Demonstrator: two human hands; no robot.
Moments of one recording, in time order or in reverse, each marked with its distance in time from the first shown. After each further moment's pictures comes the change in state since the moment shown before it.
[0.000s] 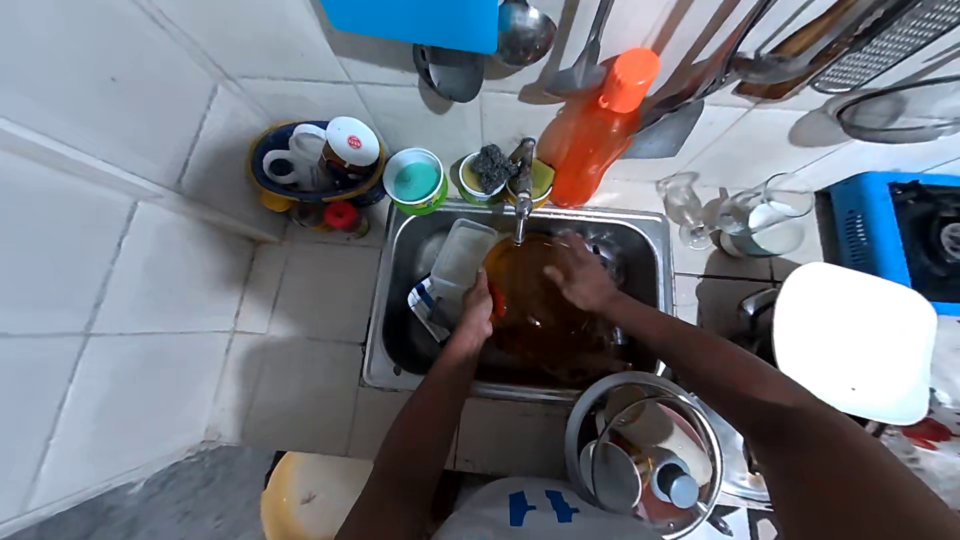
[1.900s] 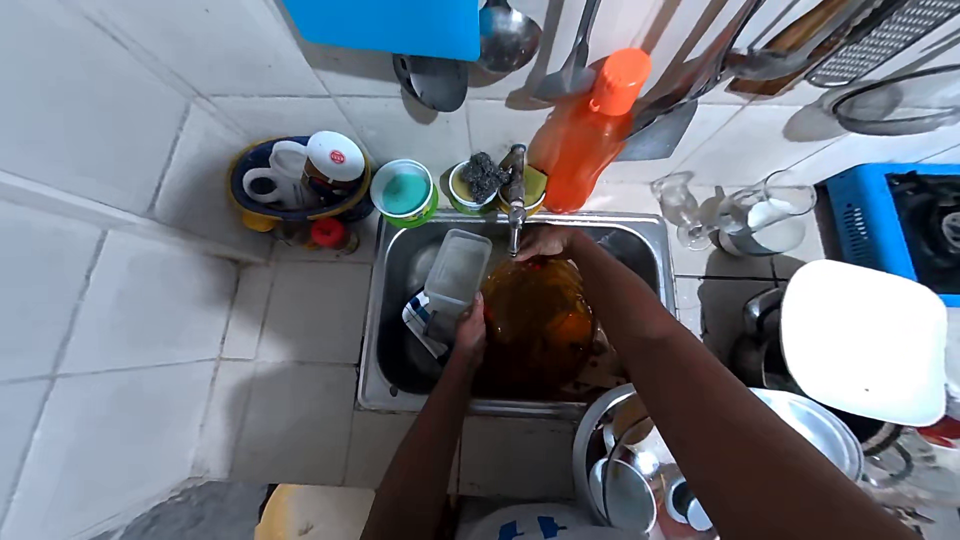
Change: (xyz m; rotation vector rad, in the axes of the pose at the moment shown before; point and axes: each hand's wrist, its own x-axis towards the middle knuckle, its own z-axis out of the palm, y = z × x) left_hand 0.004 -0.025 -0.023 0.180 -0.047 0.197; right_hand 0.070 -0.116 -0.127 0.358 -0.664 0.496
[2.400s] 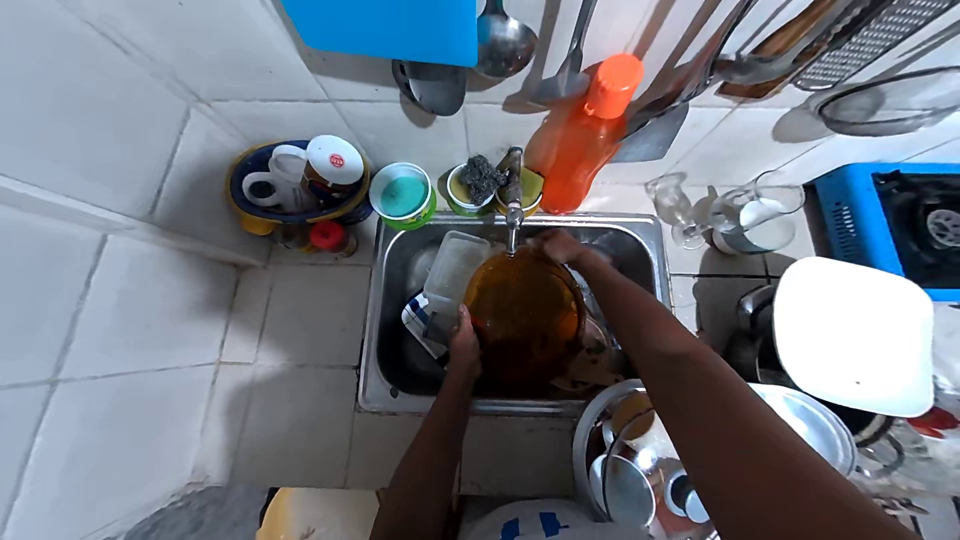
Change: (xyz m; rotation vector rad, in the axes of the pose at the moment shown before) left_hand -0.009 -0.018 -0.009 -0.122 0.111 0.005; right_hand 0.156 0.117 0.011 0.135 0.342 -0.312
